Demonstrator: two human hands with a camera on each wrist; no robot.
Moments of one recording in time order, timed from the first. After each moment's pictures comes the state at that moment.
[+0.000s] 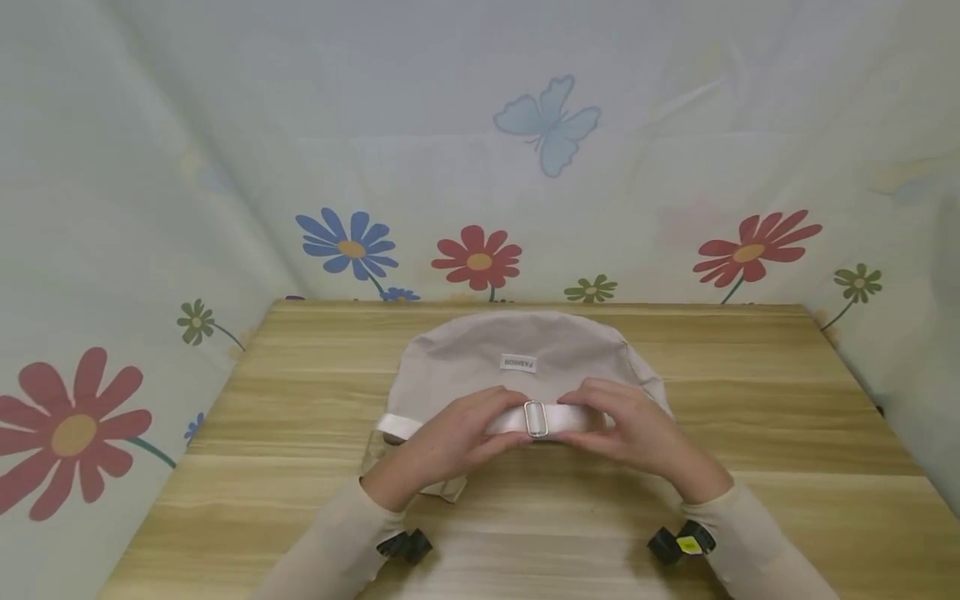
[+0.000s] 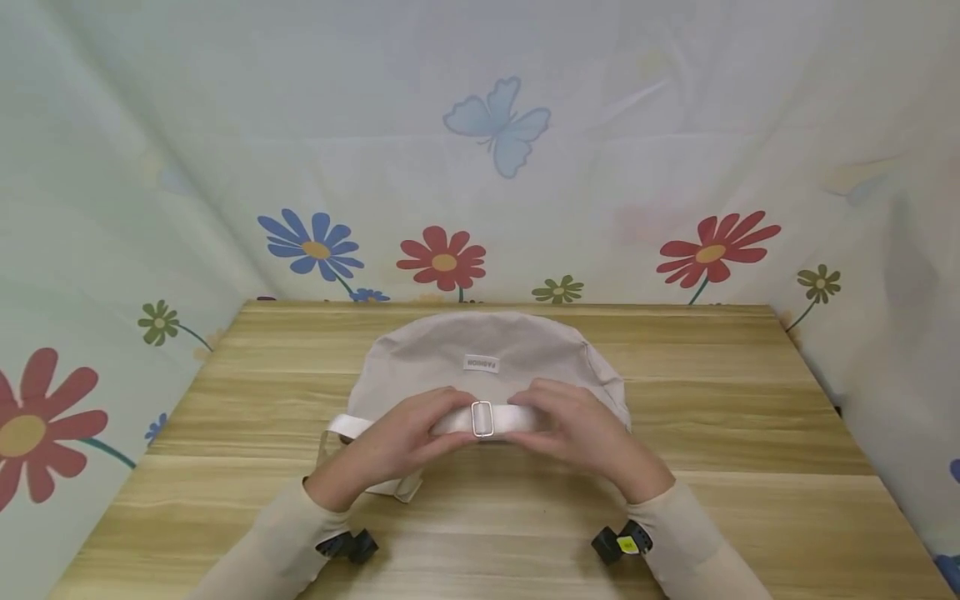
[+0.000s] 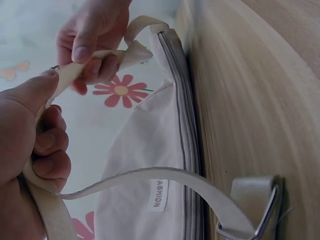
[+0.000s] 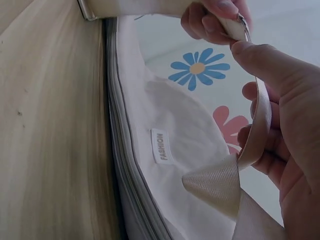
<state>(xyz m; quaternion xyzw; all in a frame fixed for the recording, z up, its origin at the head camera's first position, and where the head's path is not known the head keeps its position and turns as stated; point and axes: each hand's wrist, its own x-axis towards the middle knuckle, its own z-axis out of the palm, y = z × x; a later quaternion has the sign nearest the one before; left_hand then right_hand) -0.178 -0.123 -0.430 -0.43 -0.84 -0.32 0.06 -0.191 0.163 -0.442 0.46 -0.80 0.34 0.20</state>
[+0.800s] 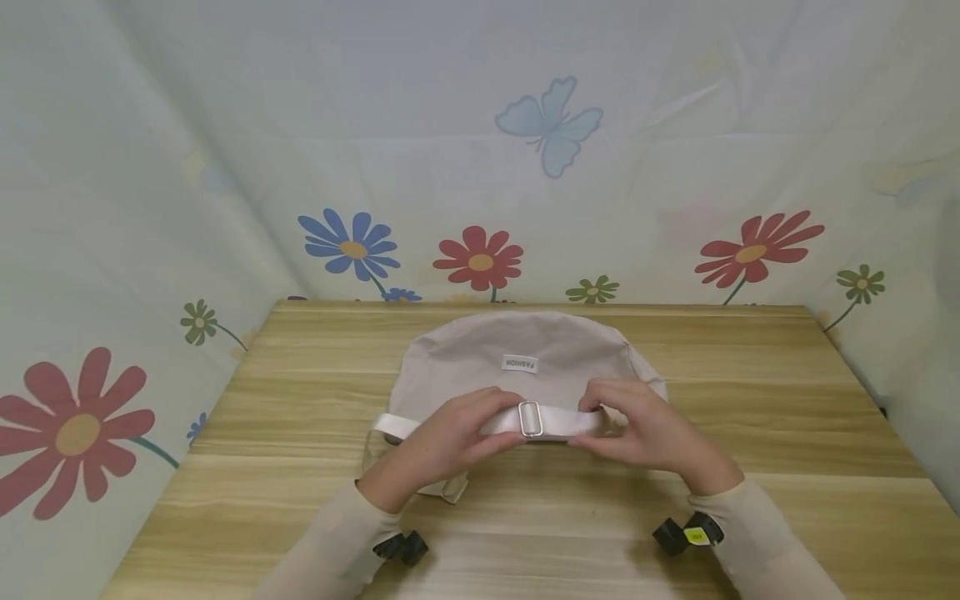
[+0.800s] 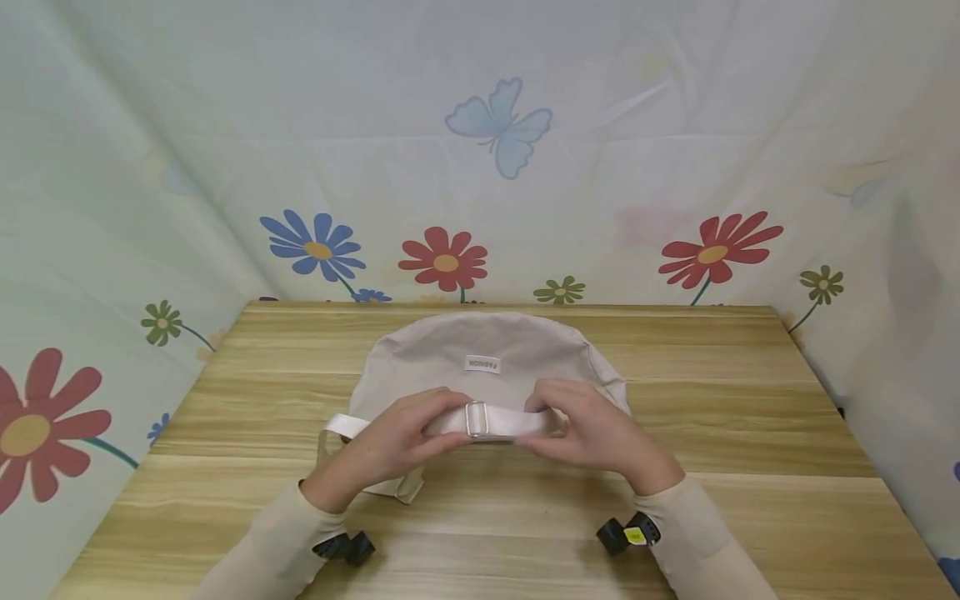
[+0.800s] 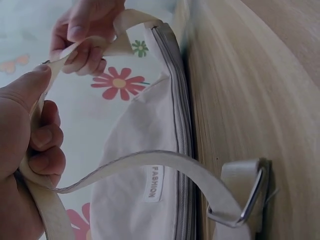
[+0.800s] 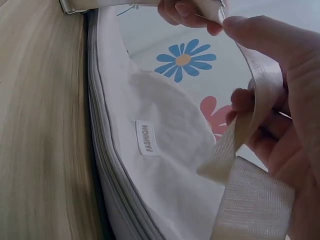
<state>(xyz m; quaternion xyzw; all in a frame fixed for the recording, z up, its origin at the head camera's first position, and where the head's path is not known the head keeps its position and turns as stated) -0.177 -0.129 -0.431 -0.42 -0.84 -0.33 0.08 -0.197 0.174 -0.434 0.49 -0.77 0.37 0.16</state>
